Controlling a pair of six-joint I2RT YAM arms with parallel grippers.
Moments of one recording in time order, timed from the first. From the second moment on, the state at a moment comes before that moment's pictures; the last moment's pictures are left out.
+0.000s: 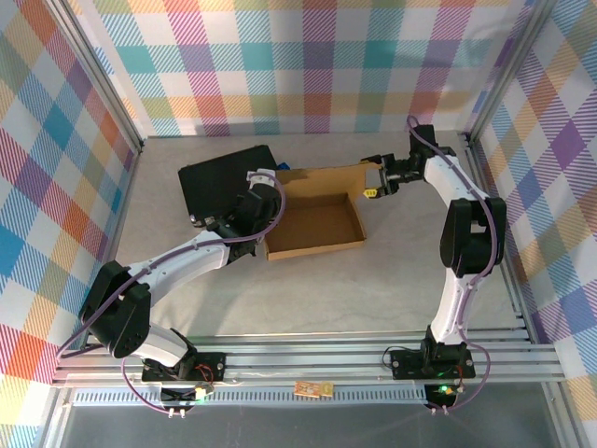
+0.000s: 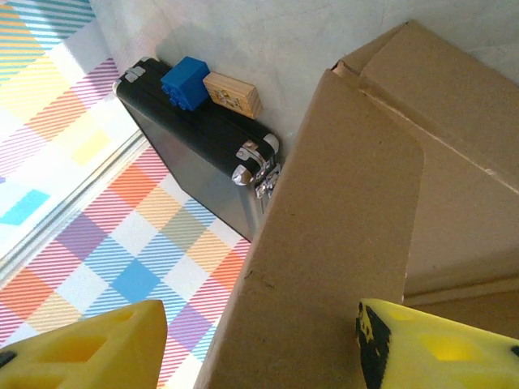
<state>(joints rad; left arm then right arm) -0.68 1.46 1.00 -0.08 -0.57 -0.20 0.06 2.00 1.63 -0.71 -0.91 1.26</state>
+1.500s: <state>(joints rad) -0.68 1.33 0.85 -0.03 -0.44 -0.16 -0.02 2.01 1.63 -0.81 -1.06 1.17</state>
